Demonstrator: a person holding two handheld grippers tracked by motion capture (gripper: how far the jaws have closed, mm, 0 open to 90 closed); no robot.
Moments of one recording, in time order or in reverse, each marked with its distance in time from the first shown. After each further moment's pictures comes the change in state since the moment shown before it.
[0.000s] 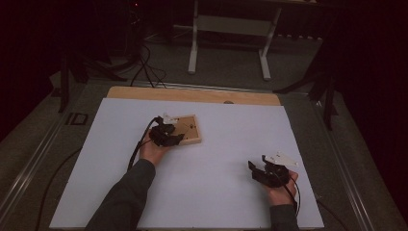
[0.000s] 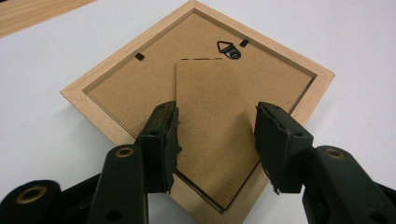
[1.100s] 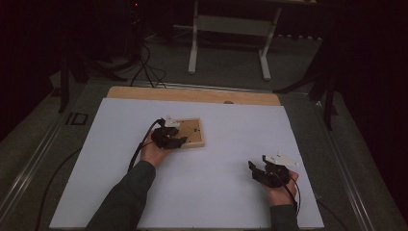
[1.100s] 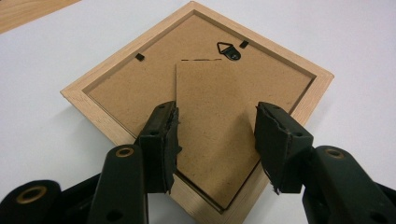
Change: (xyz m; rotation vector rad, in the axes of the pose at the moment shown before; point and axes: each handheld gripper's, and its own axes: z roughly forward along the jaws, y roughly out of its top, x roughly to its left) left arm -0.009 -0.002 -0.001 -0.009 -0.053 0.045; right arm 0.000 0.000 -0.001 -0.001 -0.001 -0.001
